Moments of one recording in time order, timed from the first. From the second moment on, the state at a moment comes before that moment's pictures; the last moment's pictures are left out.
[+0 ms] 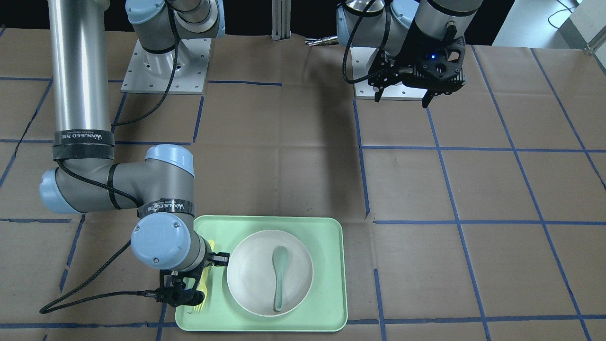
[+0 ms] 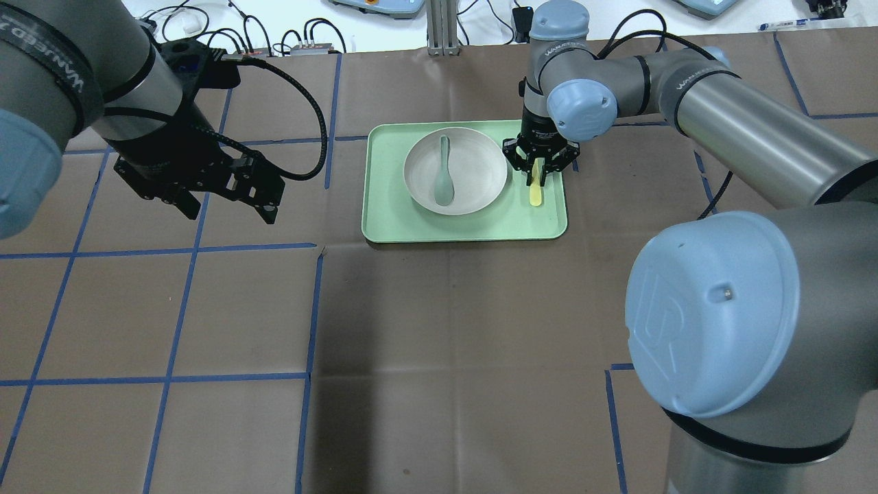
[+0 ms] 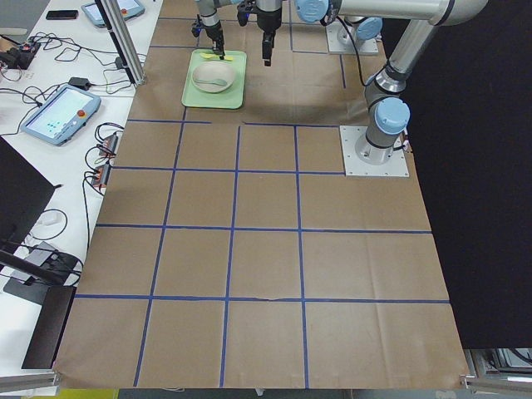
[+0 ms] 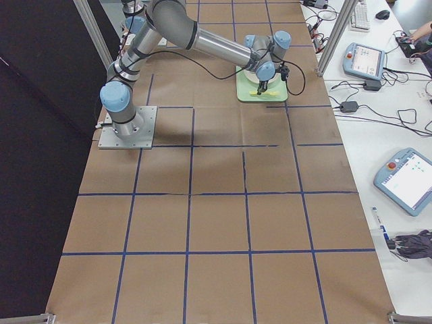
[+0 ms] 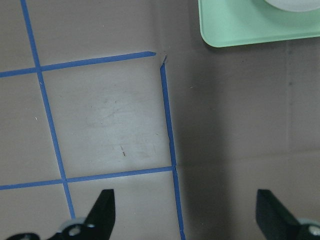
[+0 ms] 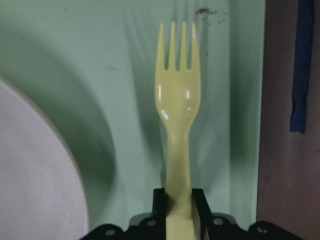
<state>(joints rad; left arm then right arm) -1.58 -1.46 -1.66 -1.62 1.56 0.11 1.68 -0.87 1.35 -1.90 -1.56 0.22</state>
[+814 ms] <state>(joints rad) -1.58 -1.46 -1.66 -1.62 1.56 0.11 1.64 -1.10 1.38 -1.70 -1.56 0.09</state>
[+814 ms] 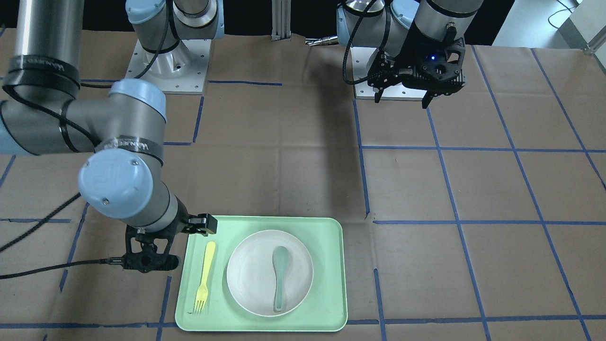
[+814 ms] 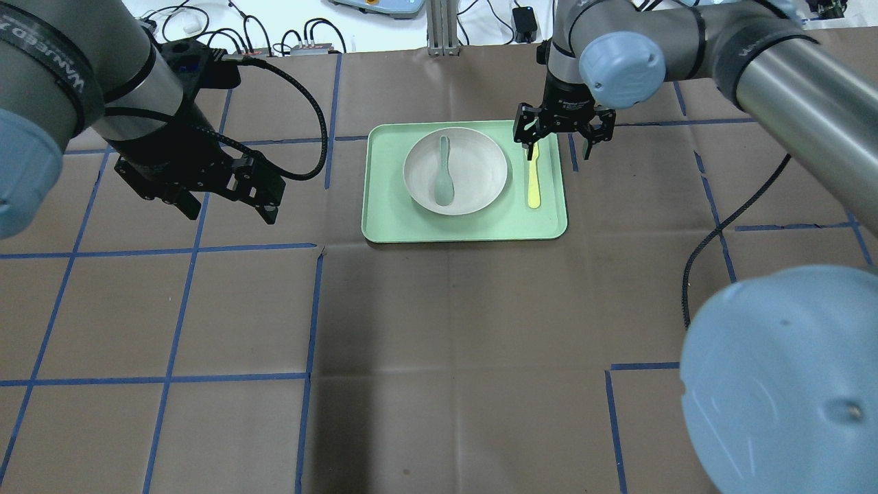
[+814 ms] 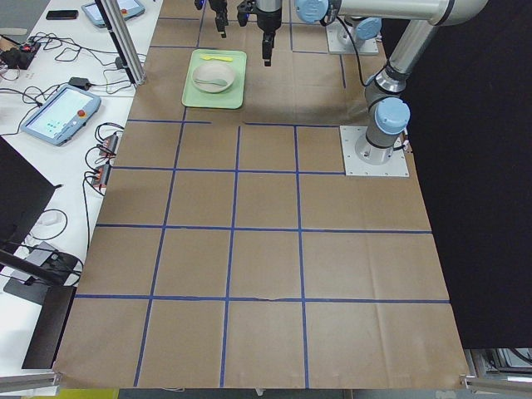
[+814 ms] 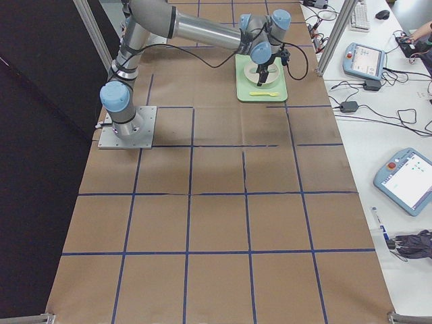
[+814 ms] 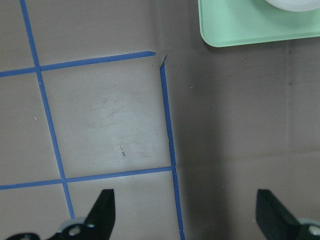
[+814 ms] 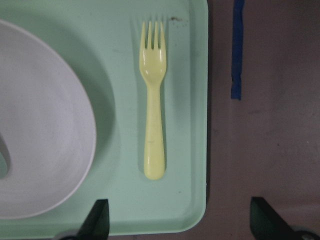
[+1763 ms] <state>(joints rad) -1.58 -1.46 -1.66 -1.62 1.56 0.11 1.58 -1.62 1.70 -1.63 -1.56 0.00</state>
